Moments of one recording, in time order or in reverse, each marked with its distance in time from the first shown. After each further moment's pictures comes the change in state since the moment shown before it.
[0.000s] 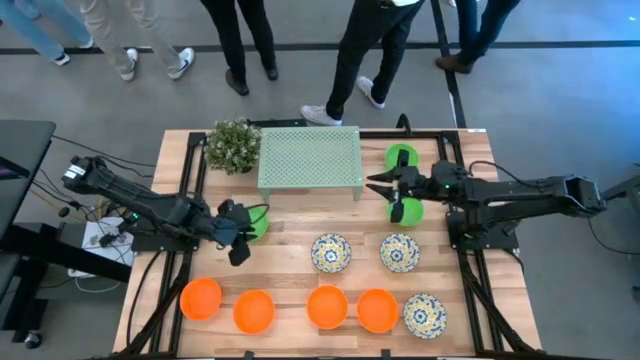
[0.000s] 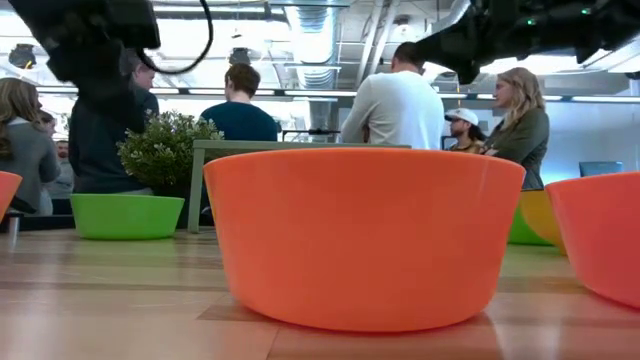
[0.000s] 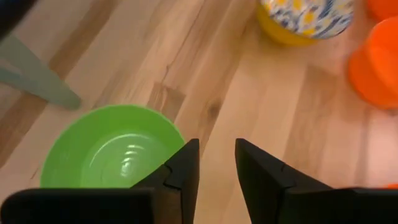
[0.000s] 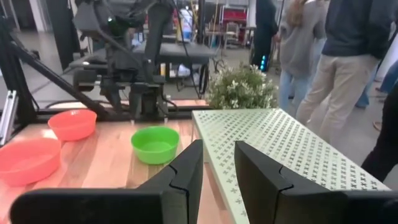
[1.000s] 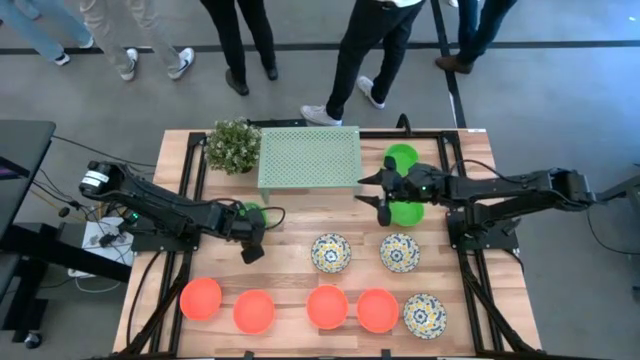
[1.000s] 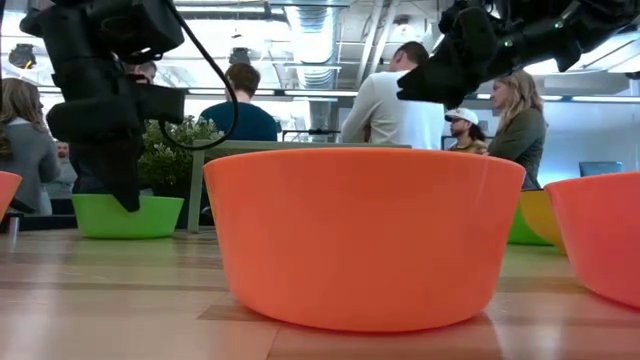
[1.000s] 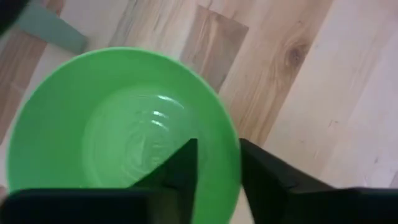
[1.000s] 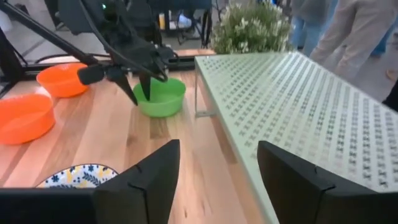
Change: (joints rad) left arm 0.134 0.335 0.000 0.010 0.076 0.066; right arm 0.001 0.184 0.055 -0.082 0.000 0.052
